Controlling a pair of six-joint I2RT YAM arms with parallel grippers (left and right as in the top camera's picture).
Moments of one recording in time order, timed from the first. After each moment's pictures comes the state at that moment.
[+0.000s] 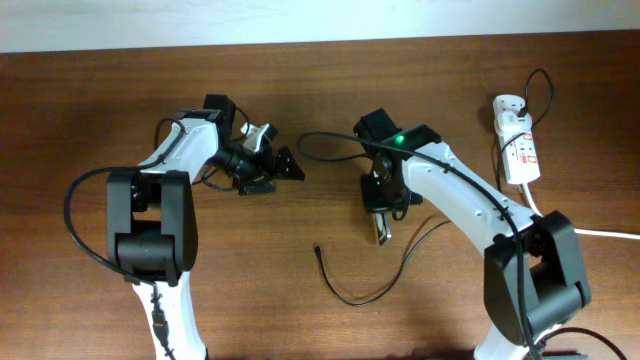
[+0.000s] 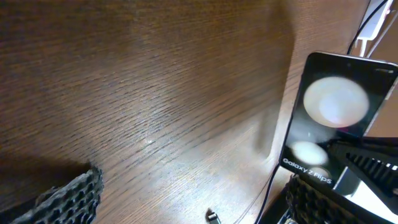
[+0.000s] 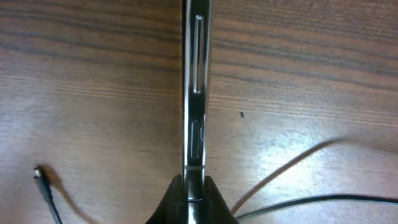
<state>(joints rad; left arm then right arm) -0.10 2.20 1.55 -0.96 0.77 0.00 0.44 1.85 1.37 -1.04 0.00 0.38</state>
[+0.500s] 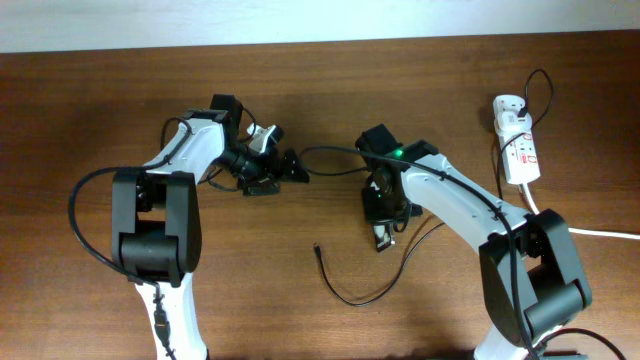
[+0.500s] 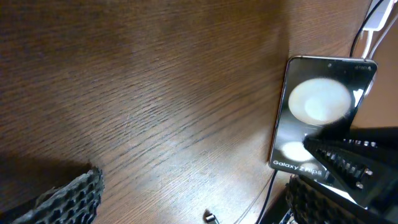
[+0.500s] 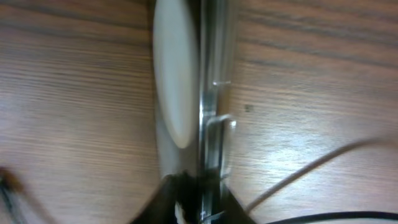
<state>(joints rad) -0.13 2.20 1.55 -0.96 0.76 0.00 0.45 1.85 1.25 -0.94 -0.01 0.37</state>
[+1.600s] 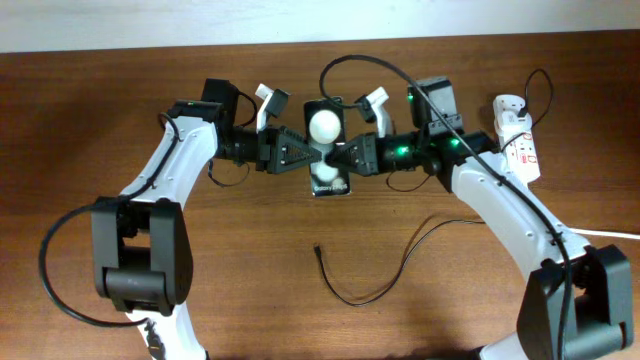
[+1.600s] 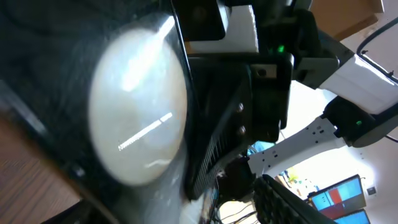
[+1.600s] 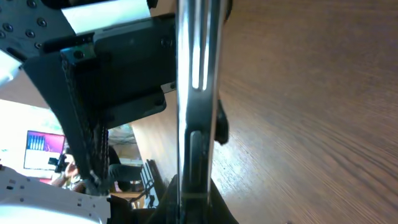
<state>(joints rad) -0.15 2.02 1.55 -1.01 1.51 0.56 0.28 1.69 1.24 -0.40 -1.01 0.32</state>
